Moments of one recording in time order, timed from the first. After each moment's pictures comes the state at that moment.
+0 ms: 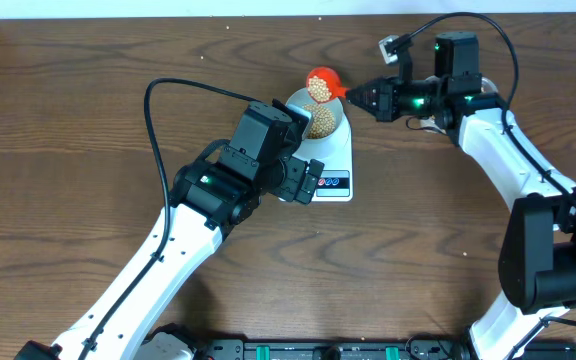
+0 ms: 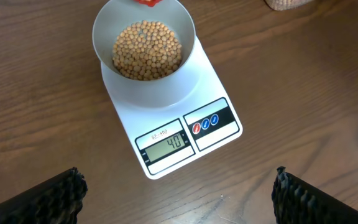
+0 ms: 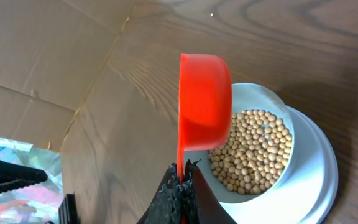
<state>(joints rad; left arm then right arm) -0.55 1.35 1.19 -0.73 0.05 -0.09 0.15 1.88 1.34 -0.20 -0.96 0.19</state>
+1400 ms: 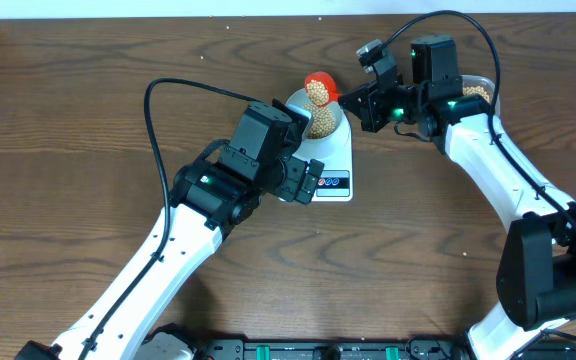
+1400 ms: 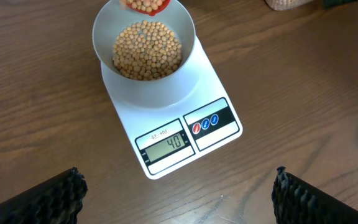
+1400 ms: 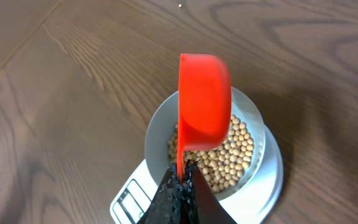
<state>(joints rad) -0.55 1.35 1.19 -0.73 0.05 -0.09 0.24 1.81 1.34 -0.29 -0.68 -0.07</state>
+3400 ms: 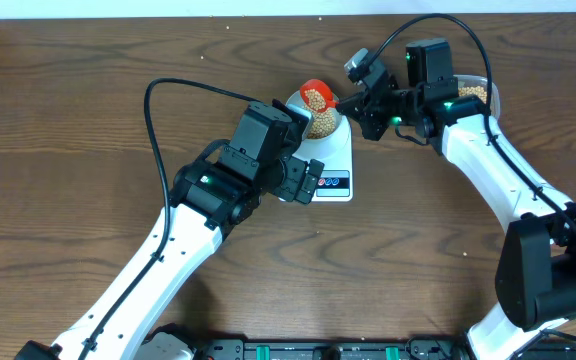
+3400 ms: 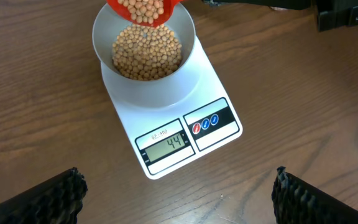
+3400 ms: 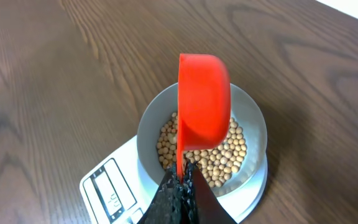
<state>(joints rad) -0.55 1.35 1.19 -0.73 0.05 -0.09 0.26 1.81 1.34 -0.33 -0.68 -0.35</state>
